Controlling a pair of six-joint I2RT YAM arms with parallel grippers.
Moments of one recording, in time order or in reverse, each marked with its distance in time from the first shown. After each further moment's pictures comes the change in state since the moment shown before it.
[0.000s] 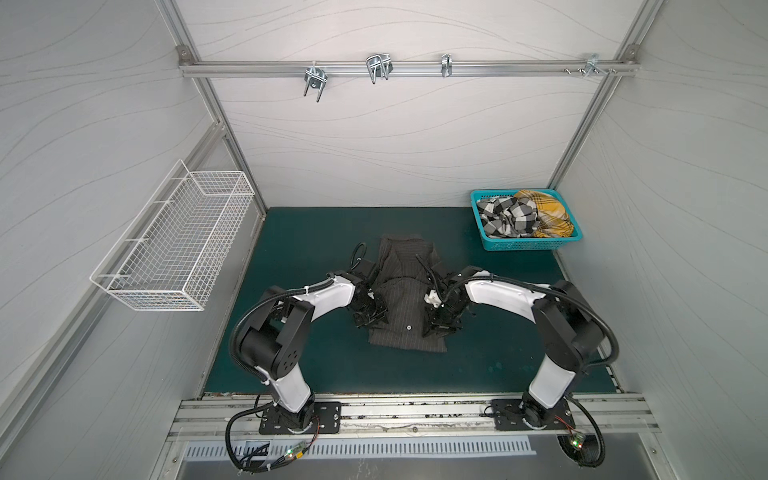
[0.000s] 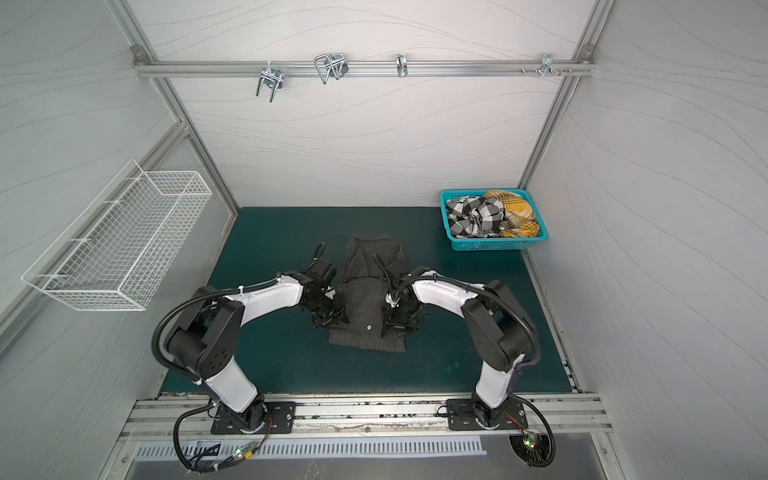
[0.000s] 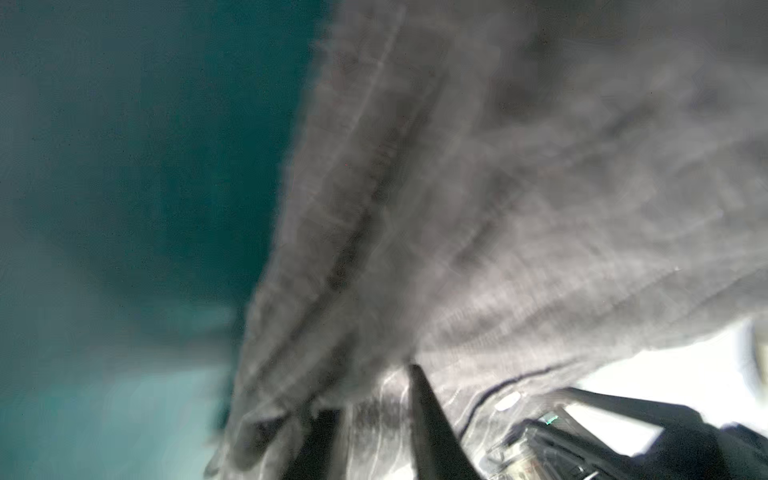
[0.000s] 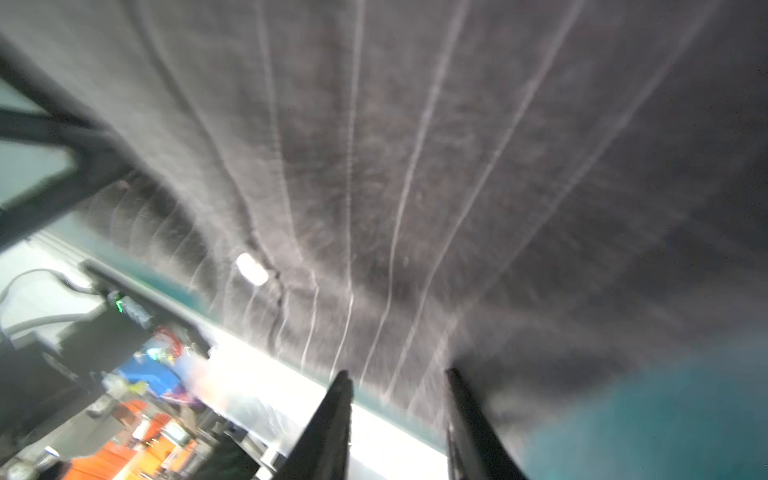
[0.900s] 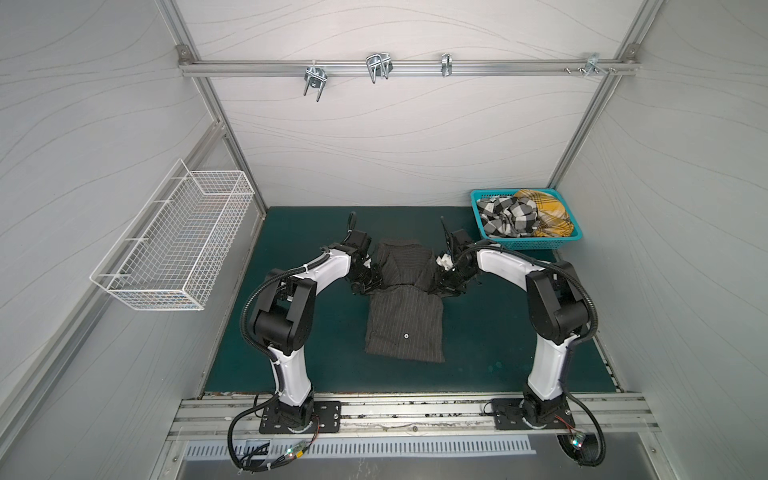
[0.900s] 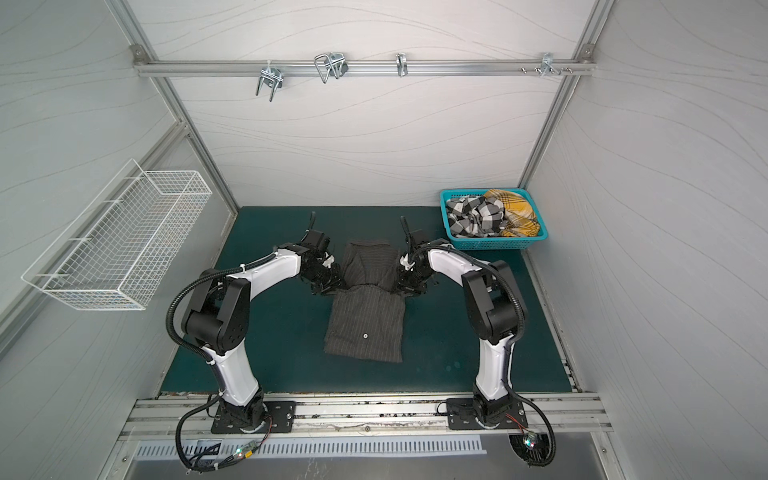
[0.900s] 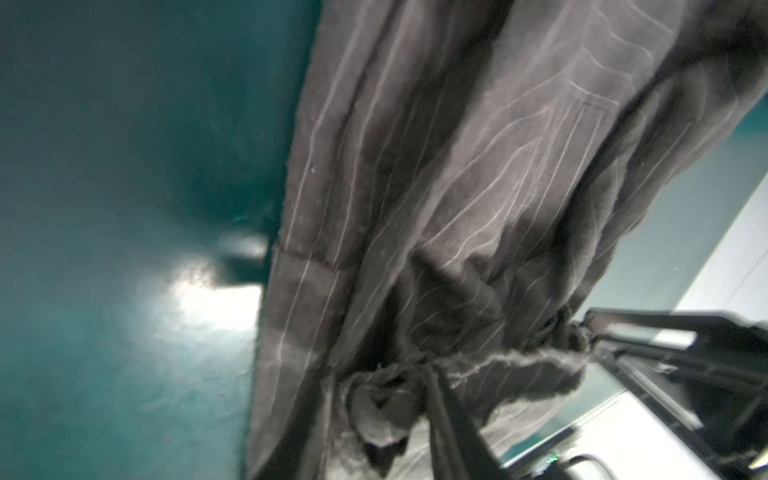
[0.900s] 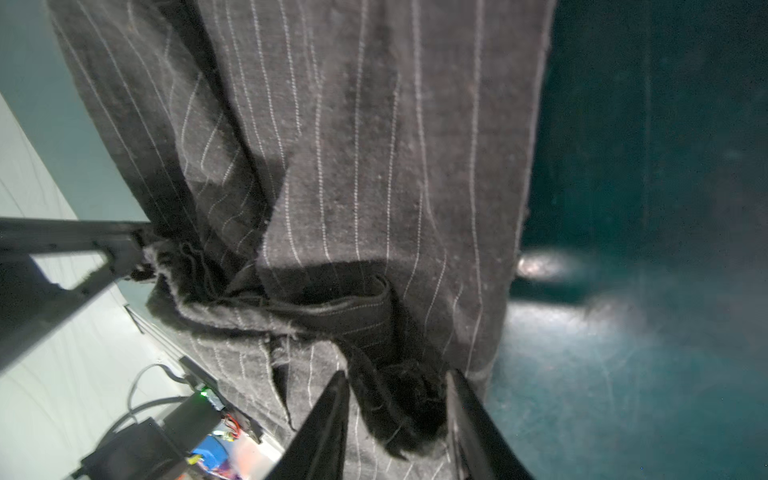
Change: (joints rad) left arm 0.145 0.236 0.359 -0.035 -0.030 0.244; right arm -0.267 0.240 0.271 0.074 -0.039 -0.130
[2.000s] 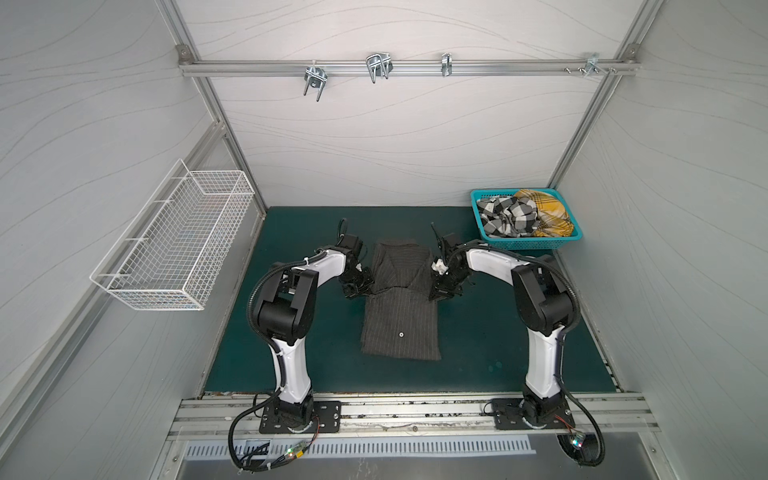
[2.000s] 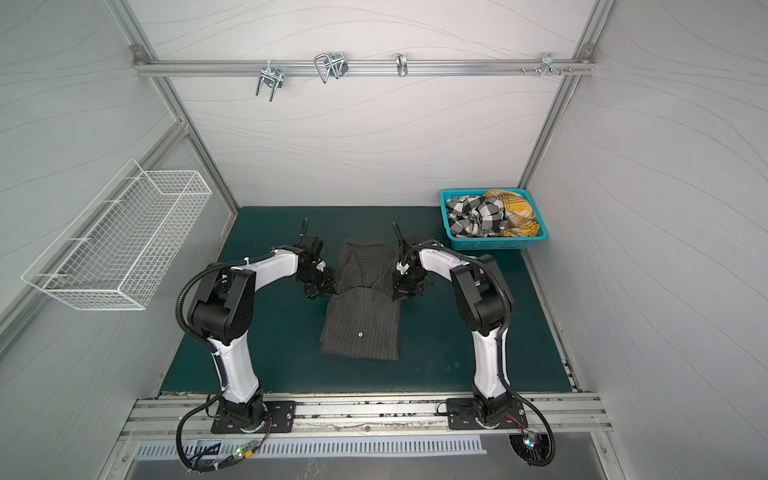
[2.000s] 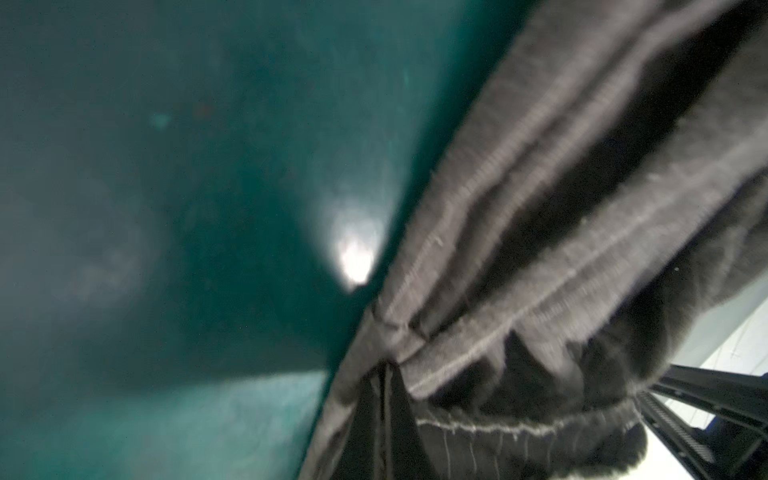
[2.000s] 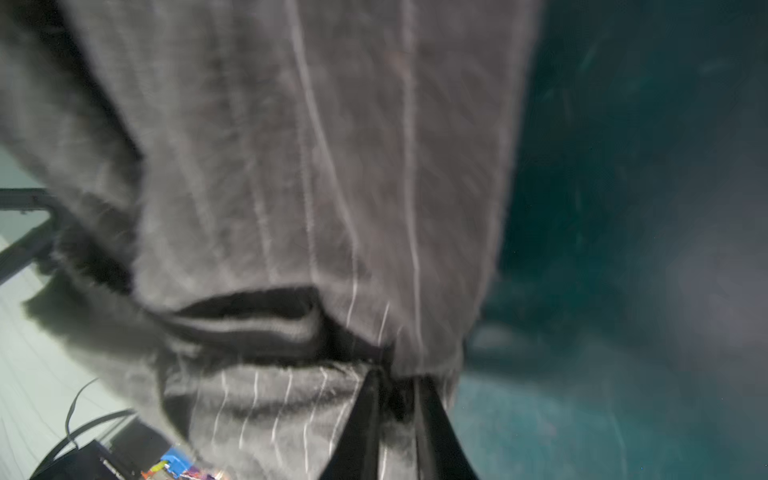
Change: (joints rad) left arm 0.077 0.091 -0.006 -0.007 -0.039 -0.003; right arm 0.031 0.124 0.069 -0.053 0.053 -0.033
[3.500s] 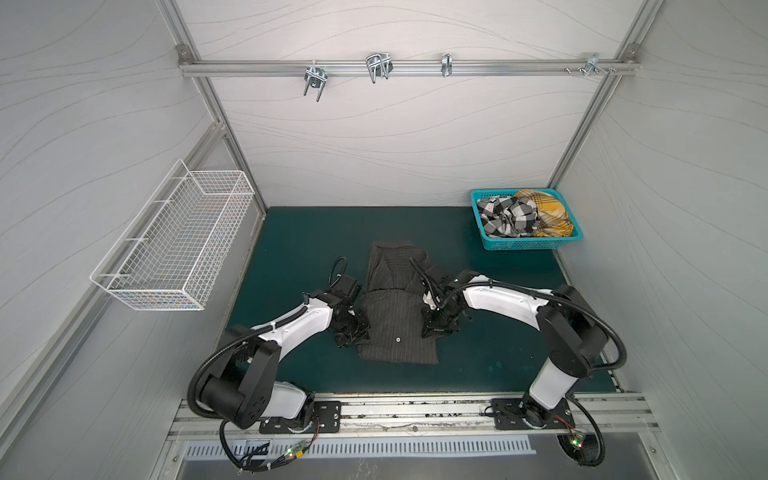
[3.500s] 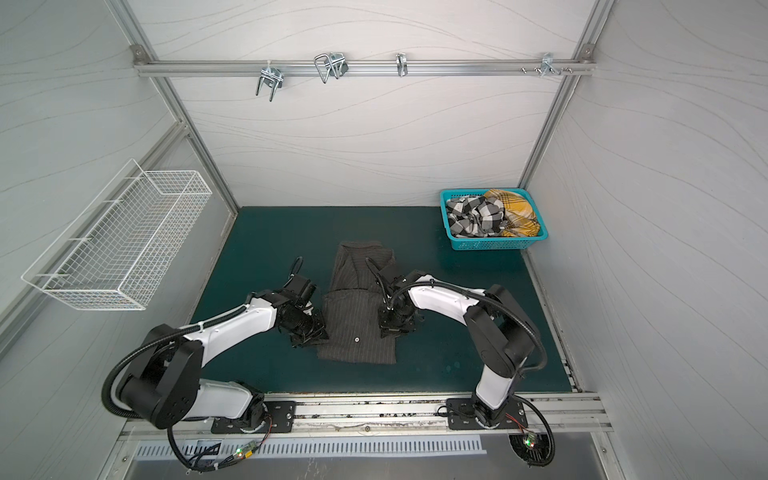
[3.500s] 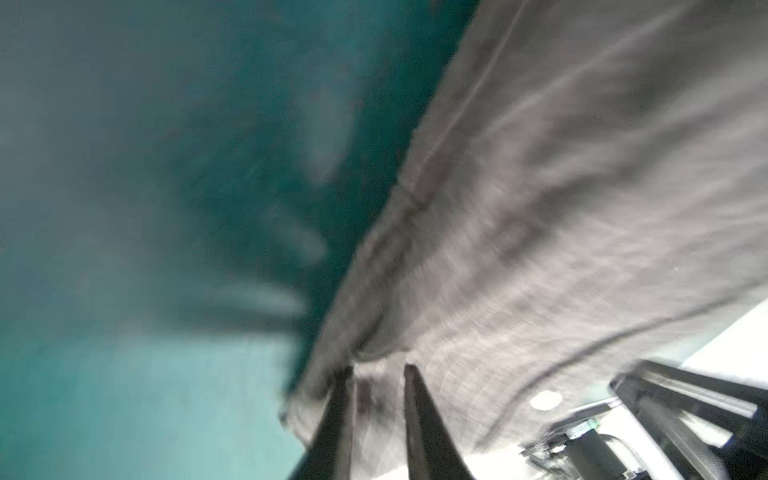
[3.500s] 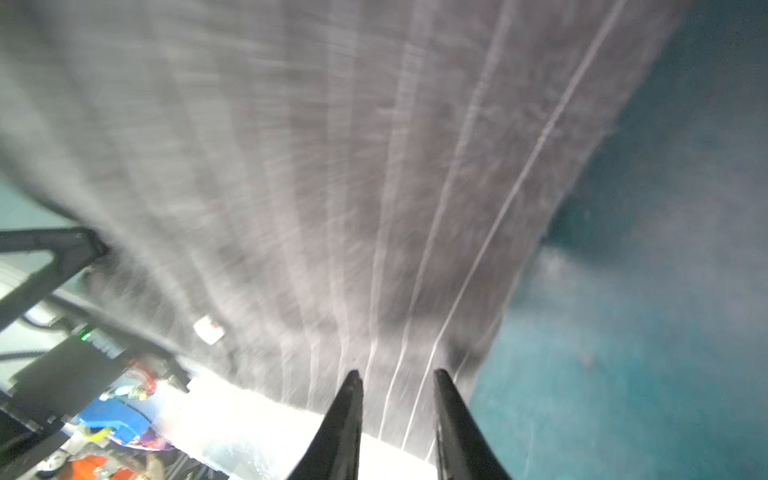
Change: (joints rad) left arm -0.192 -0.612 -0.550 -0.027 -0.018 -0.282; right arm 0.329 -0.373 -0.318 0.006 0.097 0.257
